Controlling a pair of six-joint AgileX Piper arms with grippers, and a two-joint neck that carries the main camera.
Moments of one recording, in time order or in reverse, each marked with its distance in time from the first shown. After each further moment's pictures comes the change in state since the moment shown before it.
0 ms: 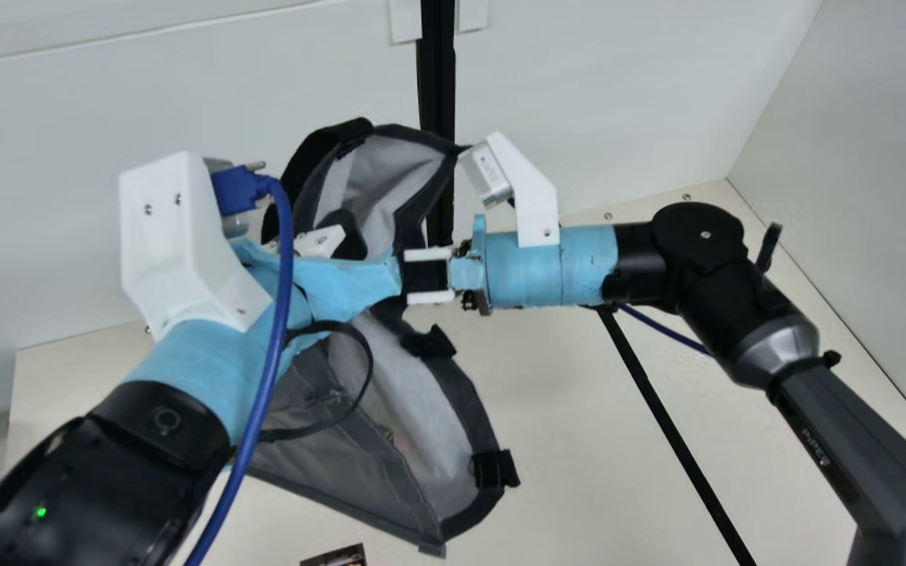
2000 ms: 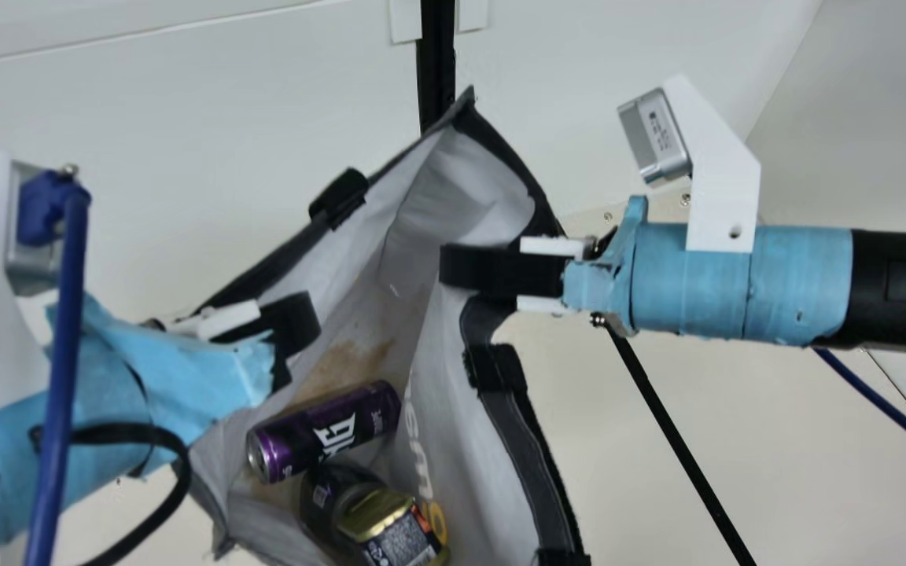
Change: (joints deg) left arm 7.8 -8.0 -12.9 -38.7 28.2 24.1; right arm -7.7 -21.6 -4.9 -24.1 -0.4 28.5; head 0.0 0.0
